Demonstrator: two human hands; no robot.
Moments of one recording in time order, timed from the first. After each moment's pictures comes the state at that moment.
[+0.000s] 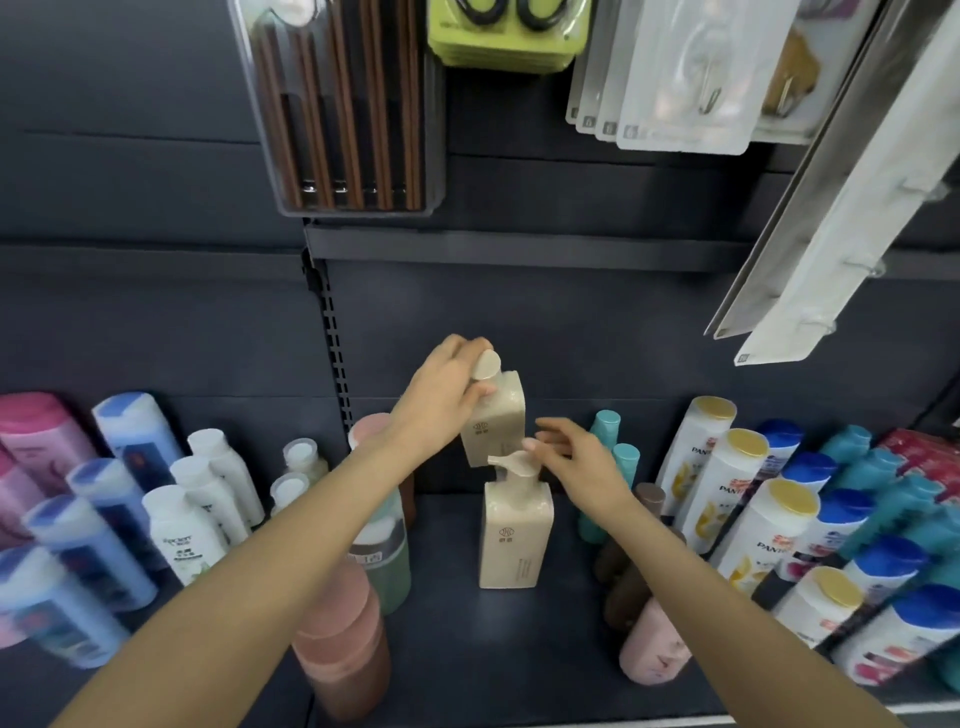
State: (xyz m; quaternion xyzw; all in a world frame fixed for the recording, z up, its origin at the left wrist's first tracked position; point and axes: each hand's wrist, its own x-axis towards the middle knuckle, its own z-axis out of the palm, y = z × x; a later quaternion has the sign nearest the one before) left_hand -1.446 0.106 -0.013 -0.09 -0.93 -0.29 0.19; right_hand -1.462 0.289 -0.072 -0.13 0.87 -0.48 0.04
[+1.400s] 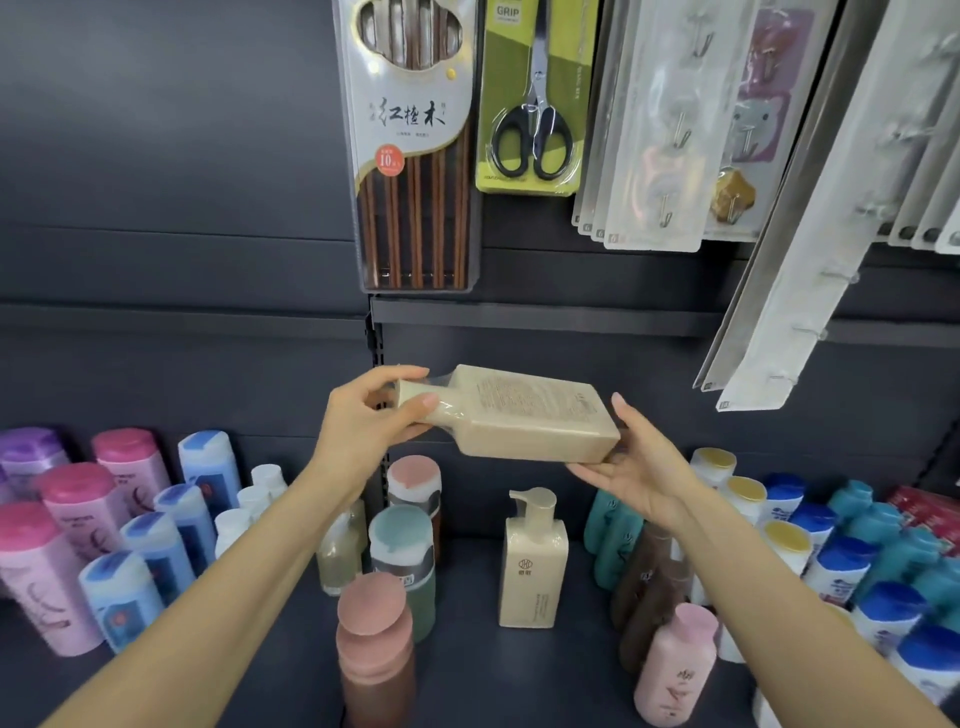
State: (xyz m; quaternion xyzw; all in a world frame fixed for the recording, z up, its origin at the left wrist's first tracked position) left_hand -1.332 0.062 0.042 0.03 -0.69 -0.68 0.24; right_hand -1.418 0.316 0.023 0.01 0.50 -0.84 0.20
